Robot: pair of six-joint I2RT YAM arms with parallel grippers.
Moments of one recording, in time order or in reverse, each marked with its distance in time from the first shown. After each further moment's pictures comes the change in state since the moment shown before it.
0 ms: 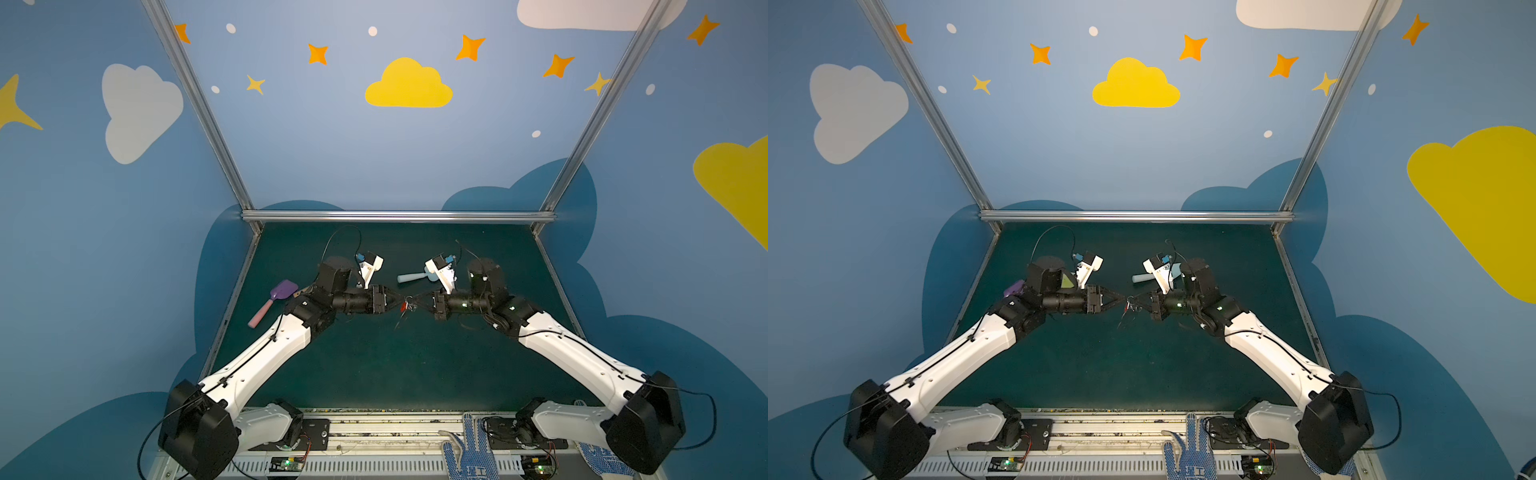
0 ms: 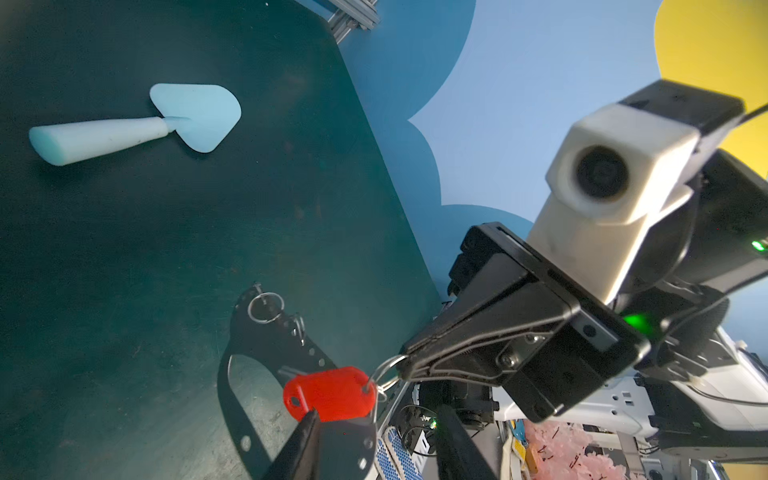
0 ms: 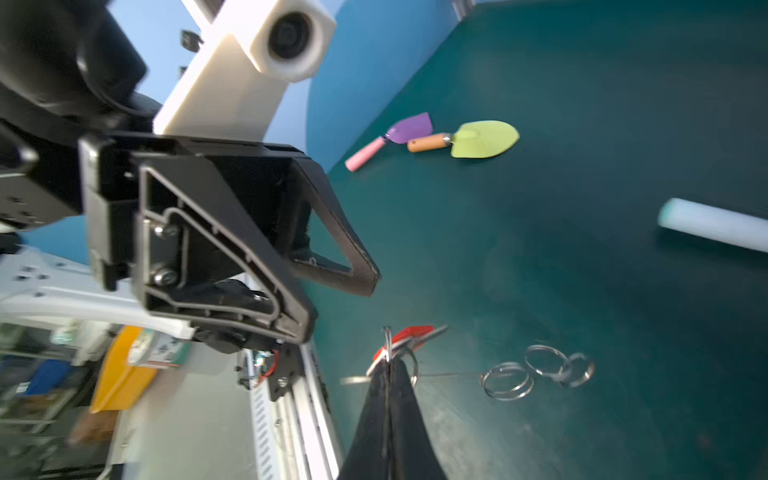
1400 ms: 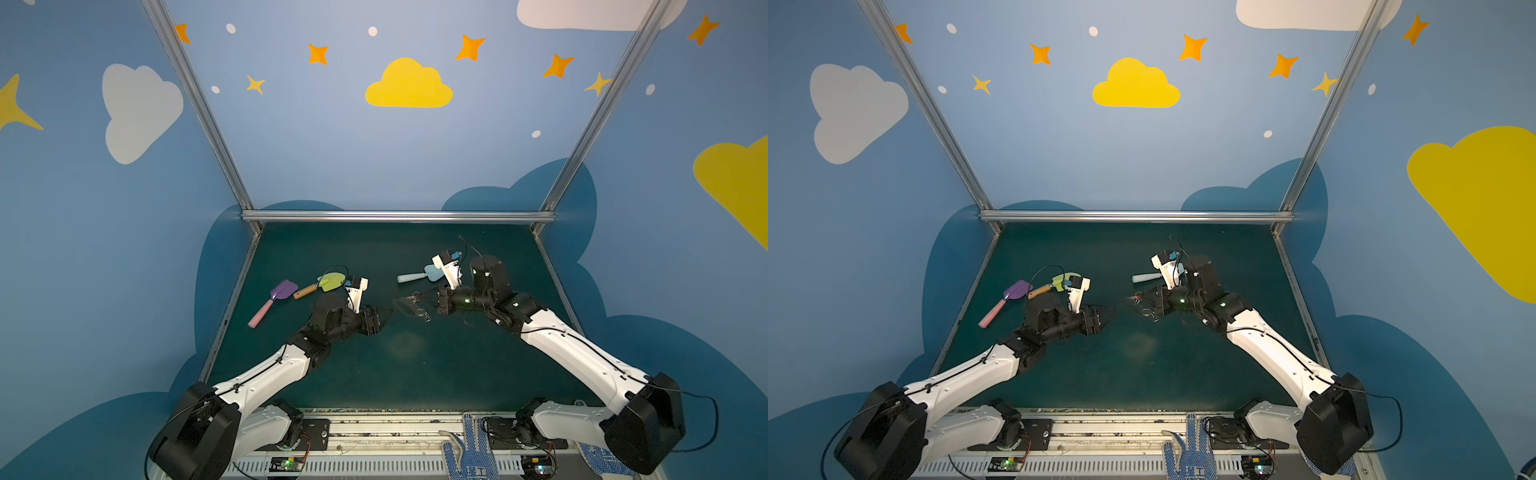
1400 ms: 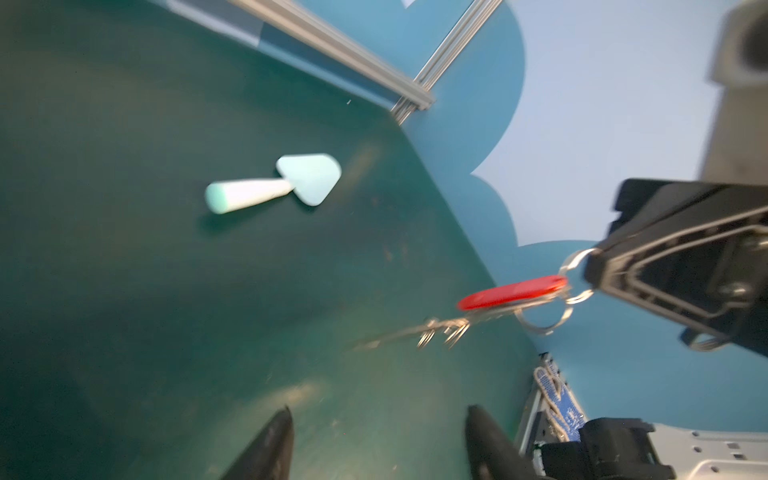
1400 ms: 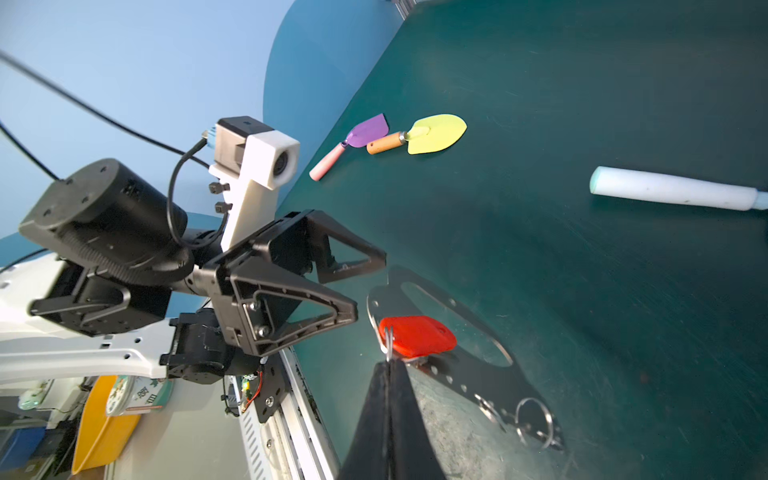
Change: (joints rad) left arm -0.031 -0.072 -0.451 0.565 -0.279 0.126; right arm -0.048 0.002 0.013 -0.039 0.036 0.081
